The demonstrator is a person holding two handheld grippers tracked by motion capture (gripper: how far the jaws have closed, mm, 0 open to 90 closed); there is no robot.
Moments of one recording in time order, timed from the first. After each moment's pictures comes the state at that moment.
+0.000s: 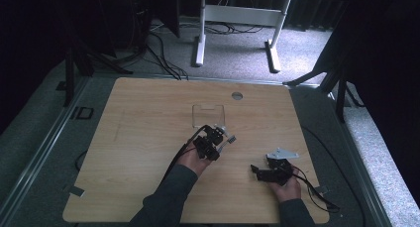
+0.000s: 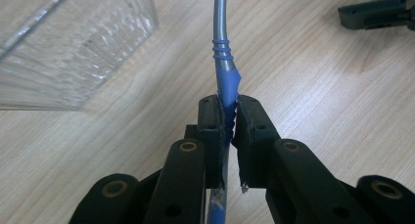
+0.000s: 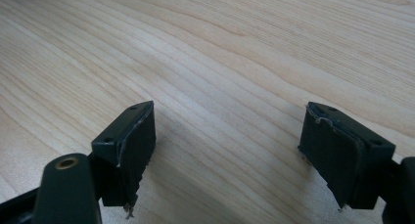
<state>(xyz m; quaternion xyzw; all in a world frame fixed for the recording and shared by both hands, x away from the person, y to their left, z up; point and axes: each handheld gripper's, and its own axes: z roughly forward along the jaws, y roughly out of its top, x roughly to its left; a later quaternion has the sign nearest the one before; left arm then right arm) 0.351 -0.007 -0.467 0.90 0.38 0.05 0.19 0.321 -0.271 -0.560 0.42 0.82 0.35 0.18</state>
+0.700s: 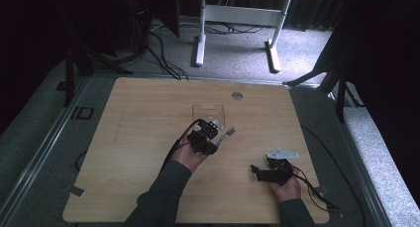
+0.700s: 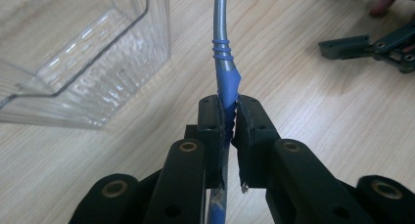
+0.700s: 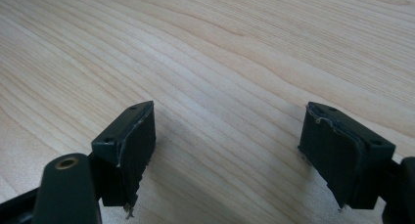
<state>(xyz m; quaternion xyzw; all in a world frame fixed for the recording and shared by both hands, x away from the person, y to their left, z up) 0.353 0.012 -0.450 0.89 0.37 0.06 0.25 0.321 -0.271 -0.560 0.42 0.82 0.35 0.18</state>
